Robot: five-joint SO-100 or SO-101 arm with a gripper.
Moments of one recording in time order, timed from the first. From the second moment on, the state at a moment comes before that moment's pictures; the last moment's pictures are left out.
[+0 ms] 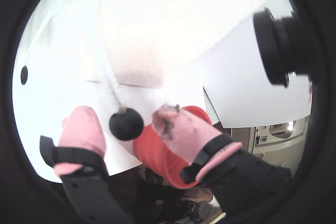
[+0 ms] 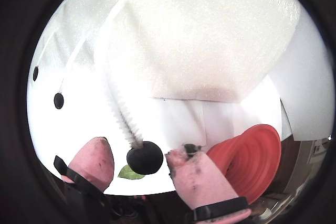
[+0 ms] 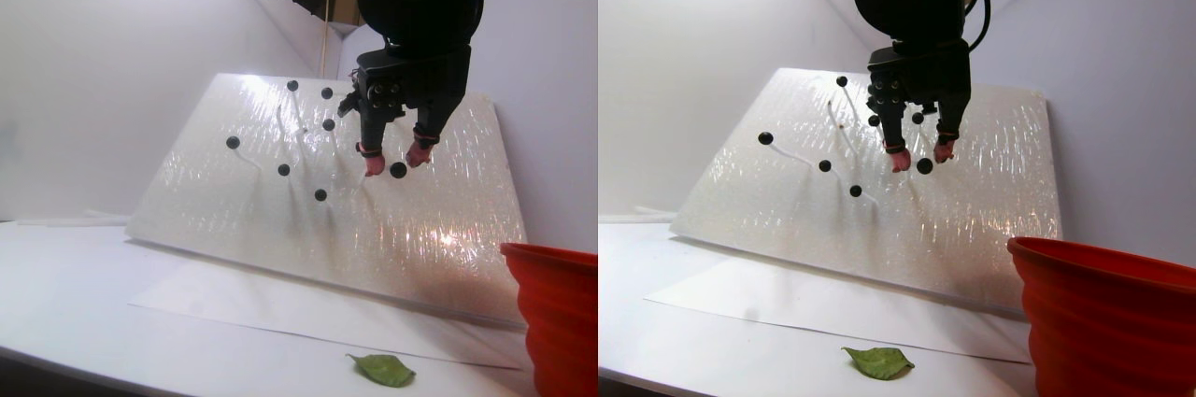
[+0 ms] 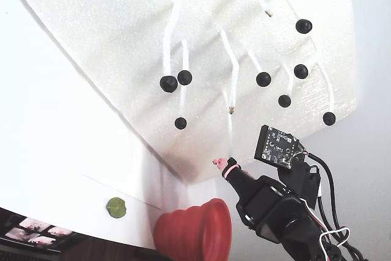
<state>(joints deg) 23.5 84.6 122.4 -3.9 -109.1</state>
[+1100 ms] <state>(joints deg) 23.5 81.7 120.3 -5.5 -110.7</state>
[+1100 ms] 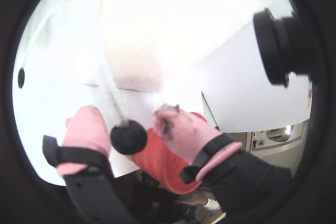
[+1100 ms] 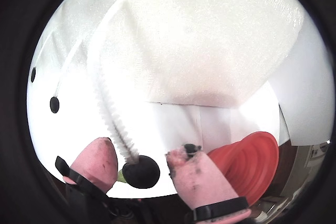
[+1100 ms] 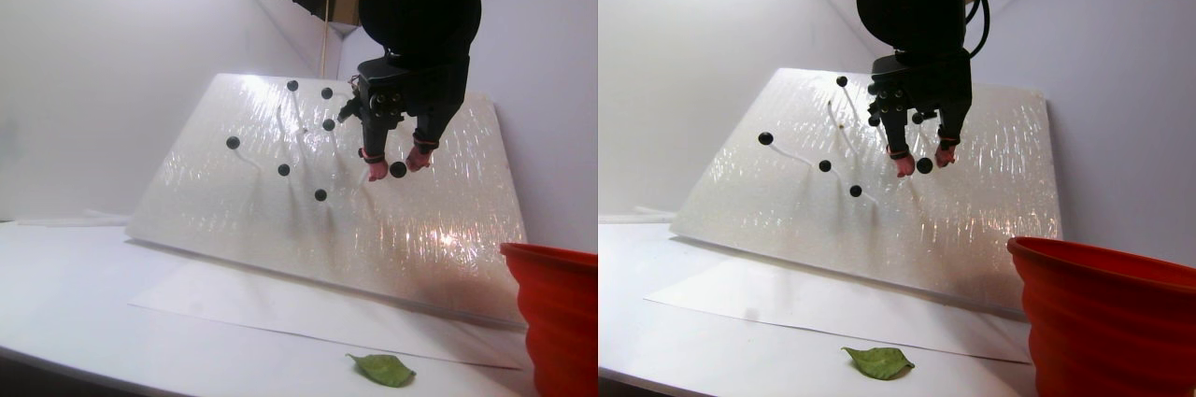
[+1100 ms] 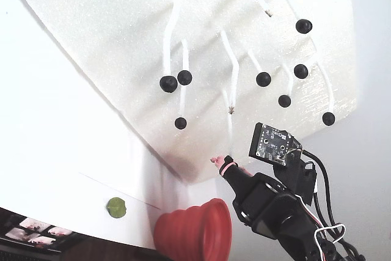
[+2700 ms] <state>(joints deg) 22.8 81.7 122.3 -6.9 -108.9</state>
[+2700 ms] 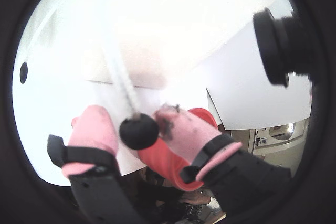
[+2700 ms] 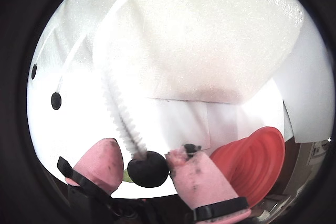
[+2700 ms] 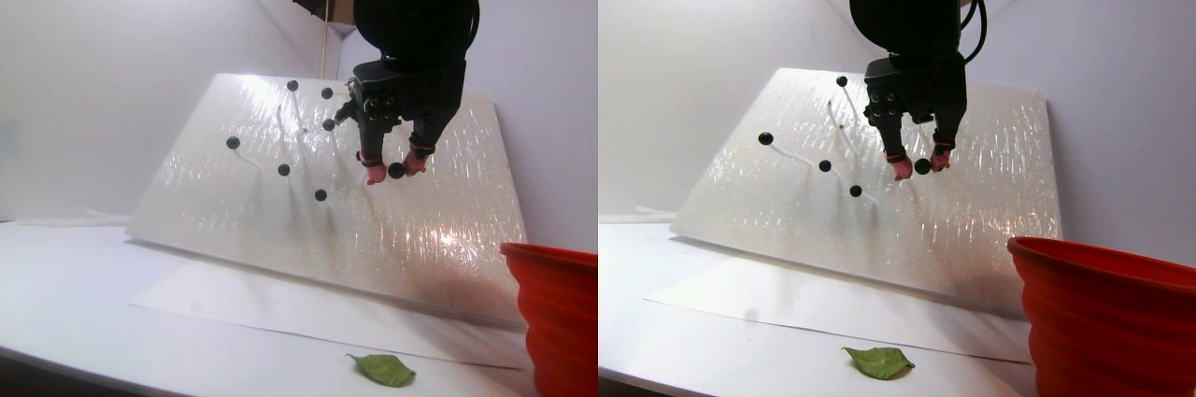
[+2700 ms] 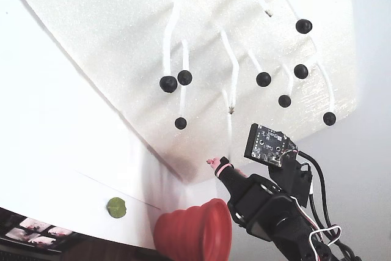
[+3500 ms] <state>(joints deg) 22.8 84.7 126.5 -6.2 -109.8</state>
